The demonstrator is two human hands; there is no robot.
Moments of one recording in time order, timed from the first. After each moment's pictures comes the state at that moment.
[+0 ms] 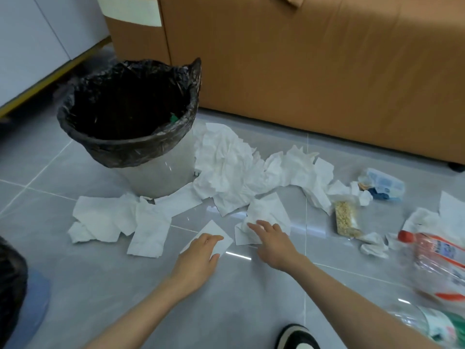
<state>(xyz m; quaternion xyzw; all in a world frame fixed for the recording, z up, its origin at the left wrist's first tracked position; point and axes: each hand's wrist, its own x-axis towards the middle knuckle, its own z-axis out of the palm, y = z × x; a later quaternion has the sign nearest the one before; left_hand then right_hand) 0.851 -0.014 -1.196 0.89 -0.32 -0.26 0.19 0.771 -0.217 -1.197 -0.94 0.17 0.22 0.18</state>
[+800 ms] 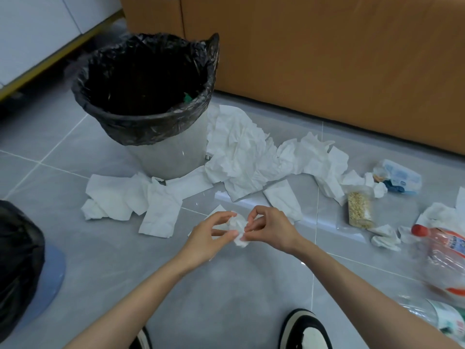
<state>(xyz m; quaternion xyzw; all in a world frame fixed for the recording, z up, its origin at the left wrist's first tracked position) 0.850 -0.008 -1.171 0.76 -0.17 -0.35 0.53 0.781 -0.186 -1.155 -0.82 0.20 0.13 0.52</state>
